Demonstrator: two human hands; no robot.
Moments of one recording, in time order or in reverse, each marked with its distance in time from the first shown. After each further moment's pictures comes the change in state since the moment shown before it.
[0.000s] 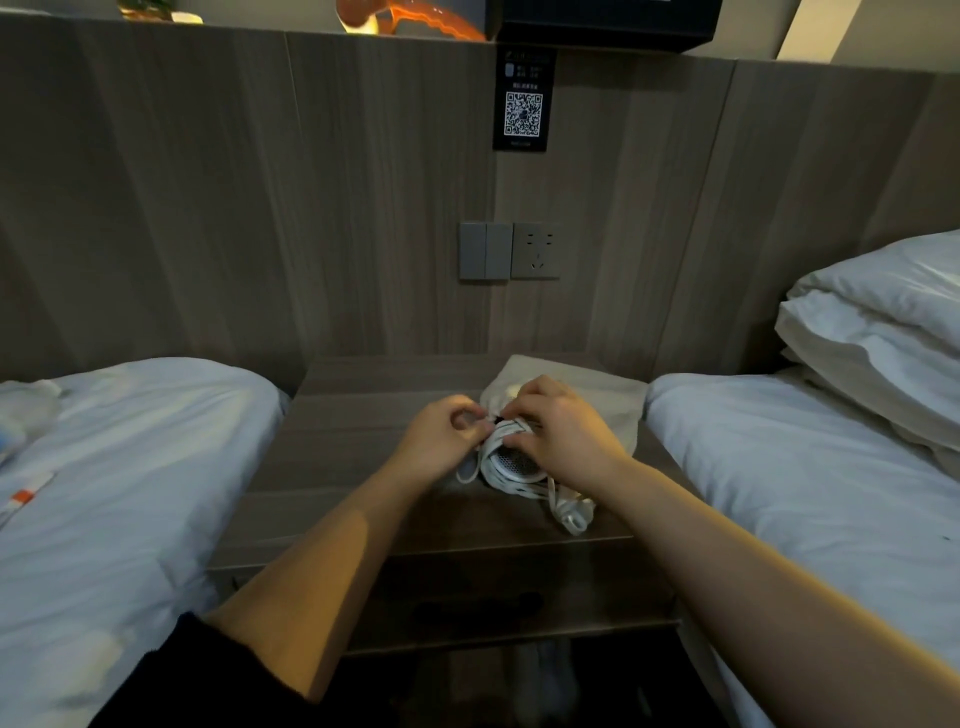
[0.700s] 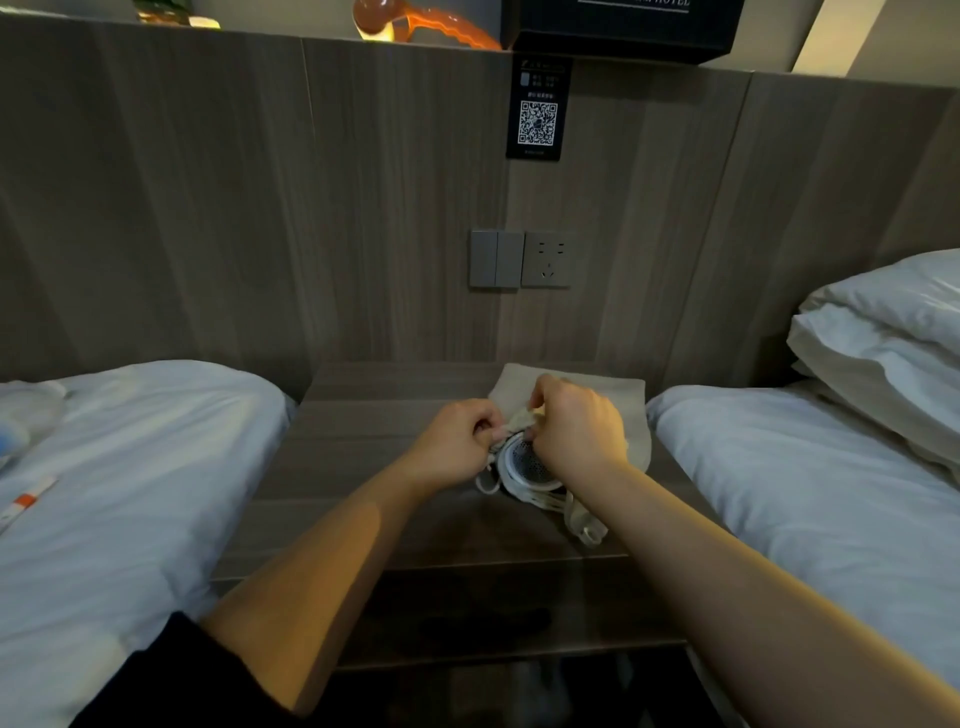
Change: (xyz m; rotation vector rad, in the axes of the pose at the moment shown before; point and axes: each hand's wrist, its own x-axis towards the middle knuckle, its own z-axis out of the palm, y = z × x) left_hand 0.006 0.012 -0.006 0.216 -0.087 0.214; right_hand 0.017 -0.013 0.003 -0.178 0.199 0.194
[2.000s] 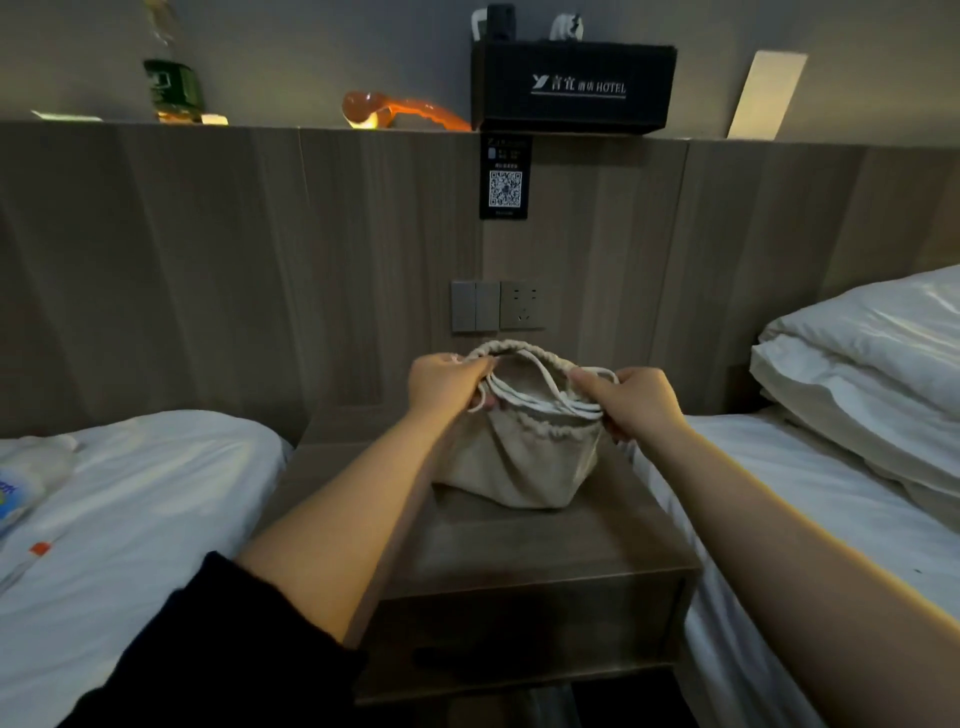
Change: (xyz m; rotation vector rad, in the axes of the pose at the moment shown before) left_hand 0.043 0.075 -0.035 -0.547 0.448 -0.391; right_hand 0.021 0.052 -0.085 0.616 0.024 0.486
